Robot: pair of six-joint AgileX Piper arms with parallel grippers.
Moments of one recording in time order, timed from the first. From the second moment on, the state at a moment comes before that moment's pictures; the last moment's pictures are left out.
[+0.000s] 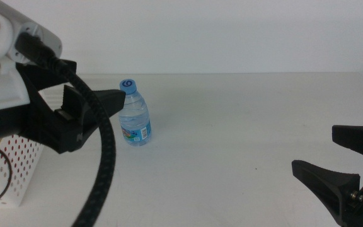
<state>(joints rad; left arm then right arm) -0.46 0.84 -0.87 -0.45 0.47 0.53 0.67 0.68 -0.52 -0.08 0.23 0.05</state>
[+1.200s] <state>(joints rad) -0.26 1.02 -0.85 -0.45 0.26 0.49 0.67 0.68 -0.52 -0.08 0.23 0.05</state>
